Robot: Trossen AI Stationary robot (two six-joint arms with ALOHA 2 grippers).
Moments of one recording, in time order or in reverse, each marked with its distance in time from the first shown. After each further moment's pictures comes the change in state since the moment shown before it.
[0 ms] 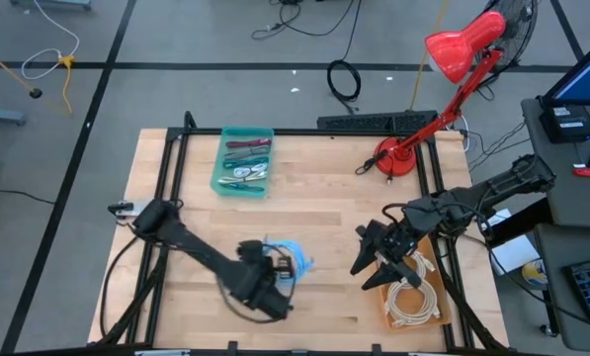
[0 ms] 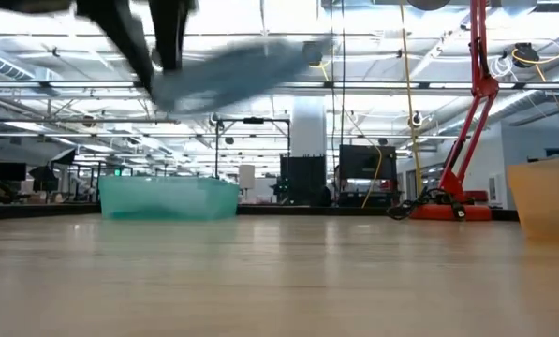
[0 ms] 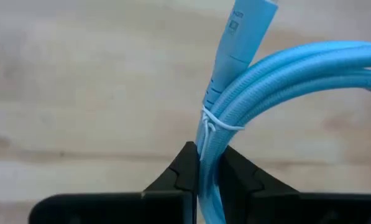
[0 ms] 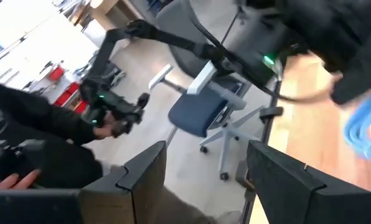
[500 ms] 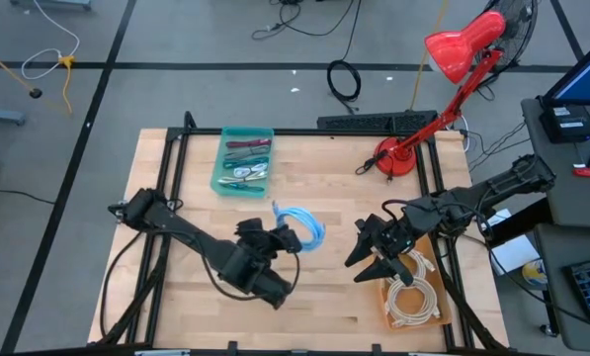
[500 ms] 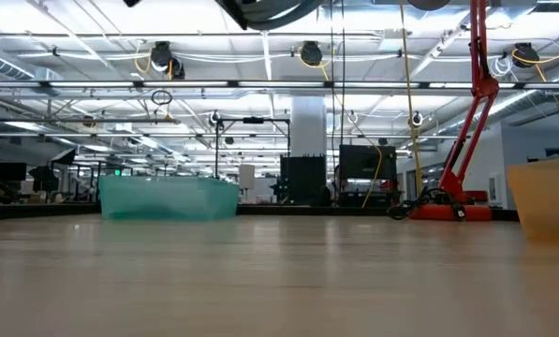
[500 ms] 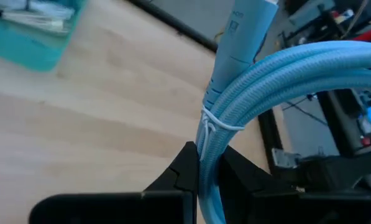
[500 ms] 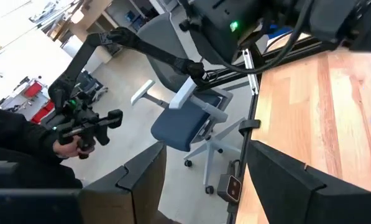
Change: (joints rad) left arm 0.046 -0.119 0.002 0.164 -0.513 0.026; right arm -0.002 0.000 0.000 0.003 0.103 0.000
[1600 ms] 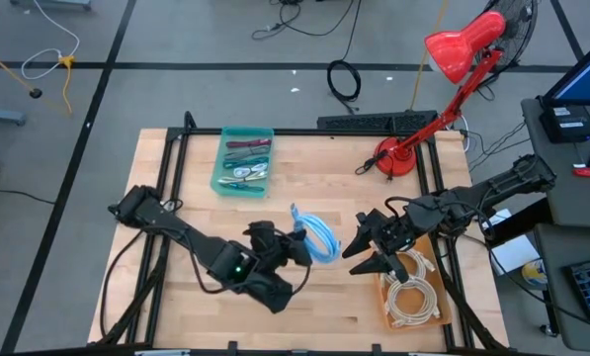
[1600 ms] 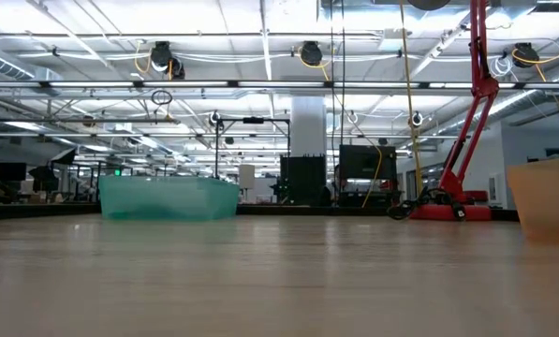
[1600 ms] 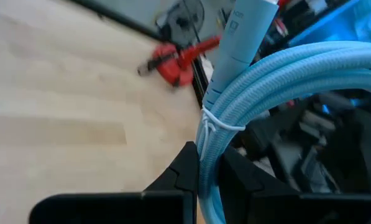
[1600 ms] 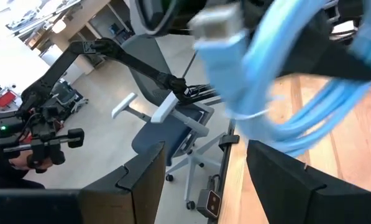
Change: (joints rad) left arm -0.016 -0.049 0.000 0.461 -0.062 0.497; right arm -0.001 -0.011 0.000 0.000 0.103 -0.045
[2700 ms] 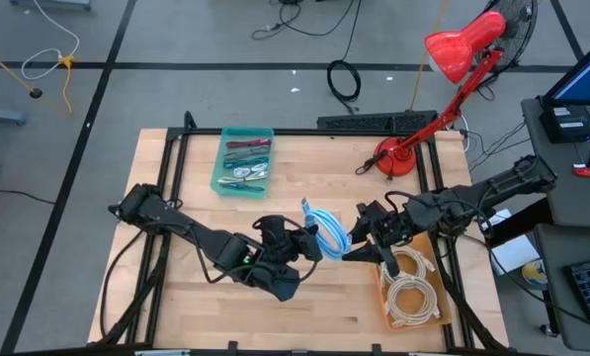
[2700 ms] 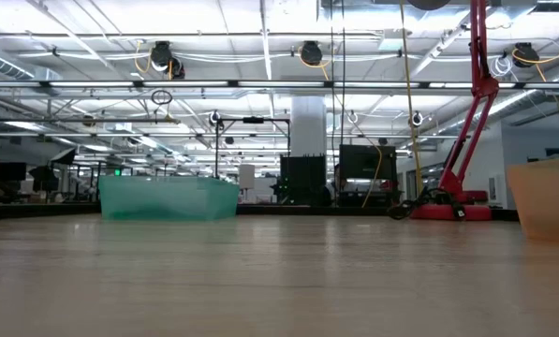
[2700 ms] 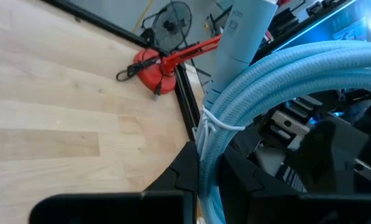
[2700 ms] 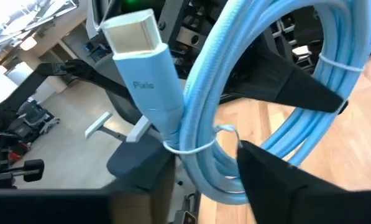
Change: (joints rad) left arm 0.044 0.005 0.000 0.205 0.022 0.159; right arm -0.026 -0.001 0.000 0.004 0.121 -0.015
